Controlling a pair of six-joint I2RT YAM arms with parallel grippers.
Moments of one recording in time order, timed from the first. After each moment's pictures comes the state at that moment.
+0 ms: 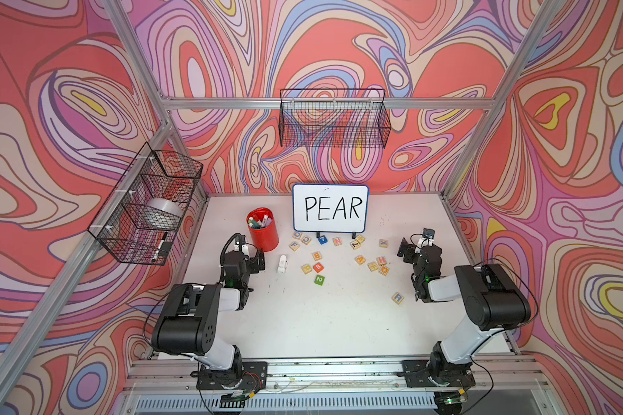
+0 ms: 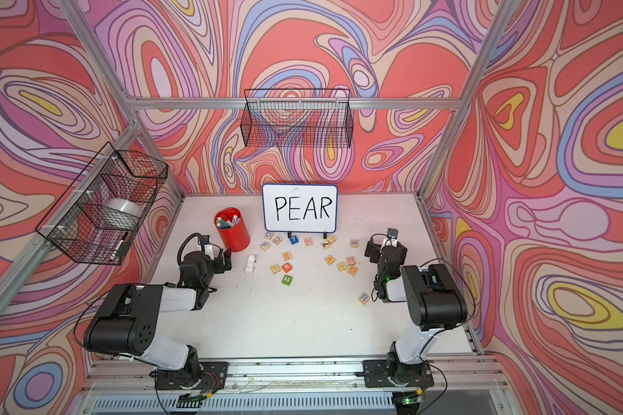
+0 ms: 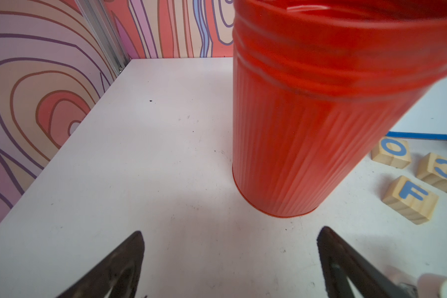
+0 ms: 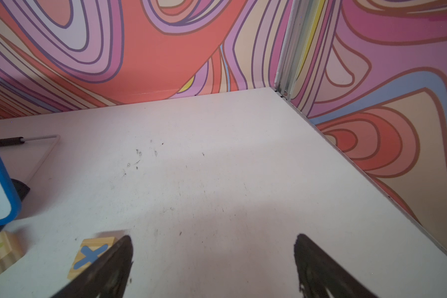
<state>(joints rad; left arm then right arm) -0.02 1.55 0.38 0.77 -0.11 -0.02 0.03 1.71 0.45 0.99 0.24 0.06</state>
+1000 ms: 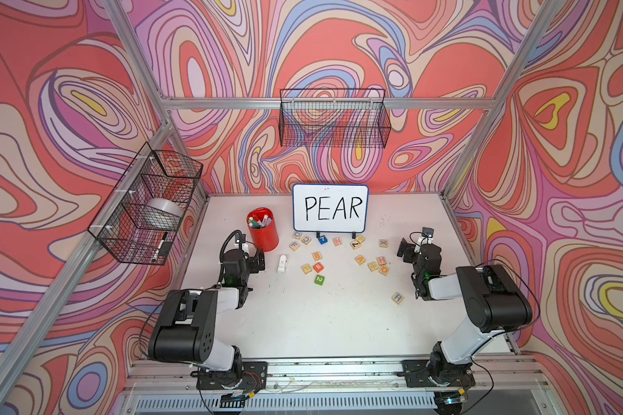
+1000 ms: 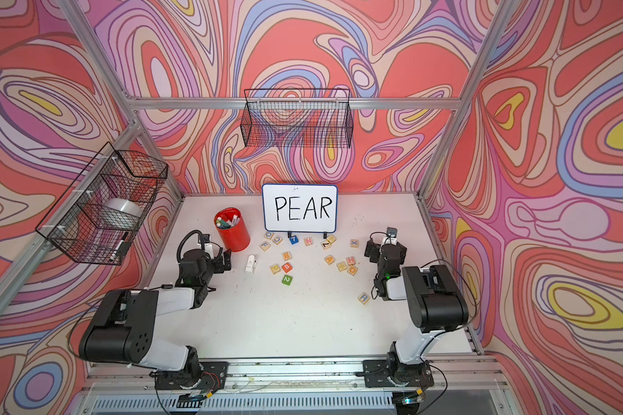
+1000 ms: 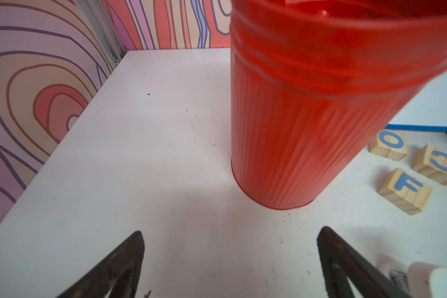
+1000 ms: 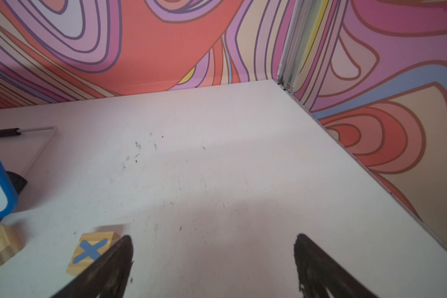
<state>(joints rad) -0.03 1.45 0.44 0.57 -0.10 -0.02 0.03 1.68 0.50 0.85 0.23 0.05</state>
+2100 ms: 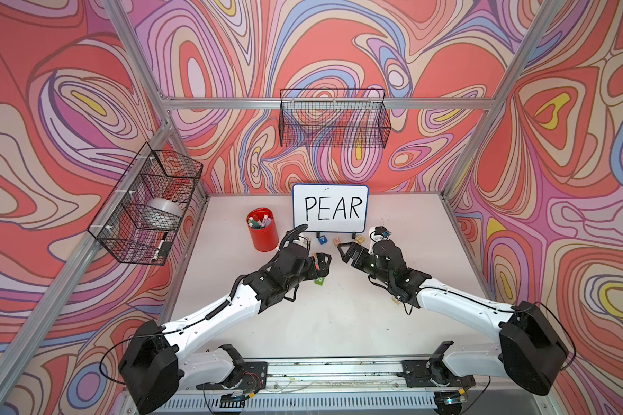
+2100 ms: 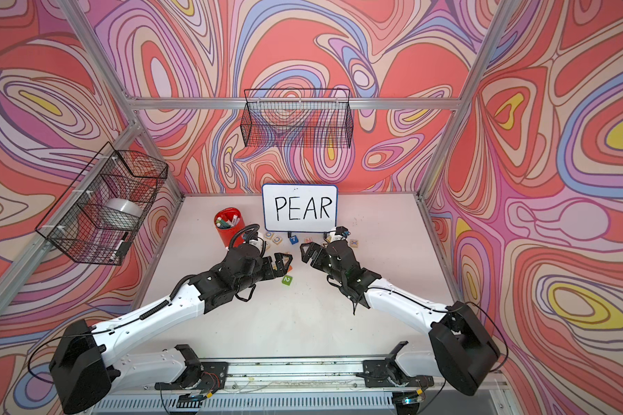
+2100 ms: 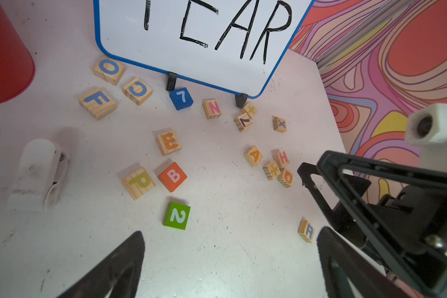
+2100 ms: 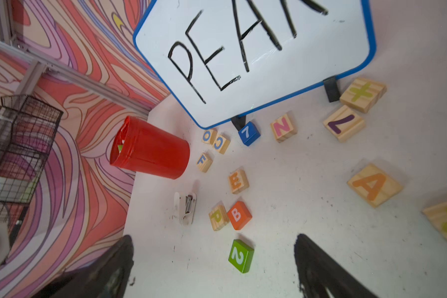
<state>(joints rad) -0.76 1.21 0.82 -0.21 -0.14 -0.81 0.65 1.31 0.73 0.13 0.08 0.93</state>
